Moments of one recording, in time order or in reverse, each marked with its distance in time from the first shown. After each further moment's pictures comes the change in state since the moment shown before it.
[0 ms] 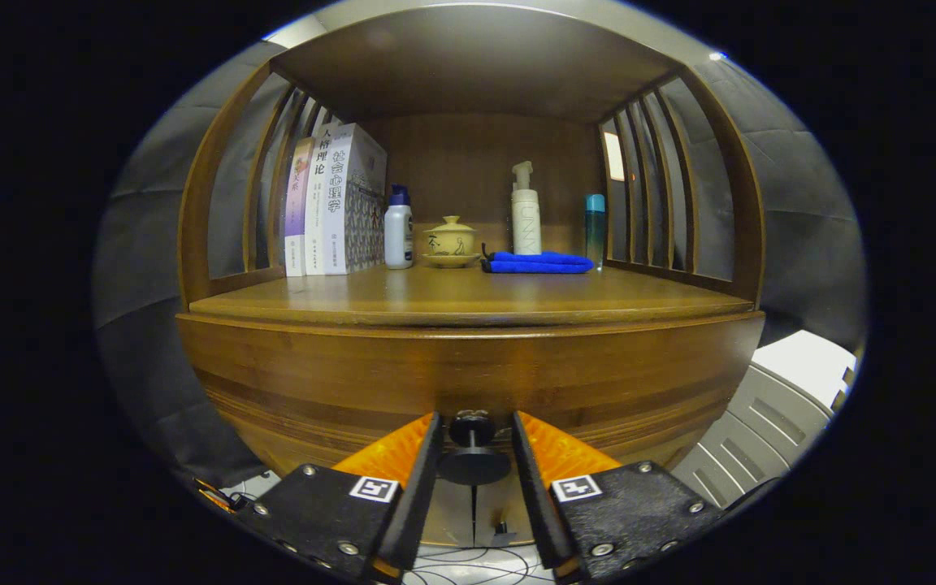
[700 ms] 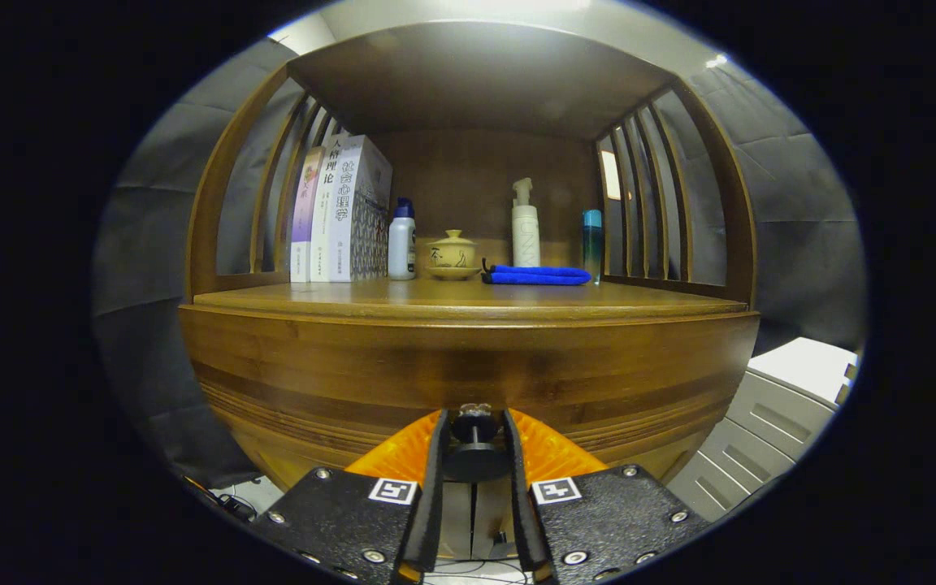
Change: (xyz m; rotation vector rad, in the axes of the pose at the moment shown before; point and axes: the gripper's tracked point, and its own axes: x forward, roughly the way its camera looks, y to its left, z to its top) arm -0.004 0.000 -0.006 -0.011 -0.077 -0.001
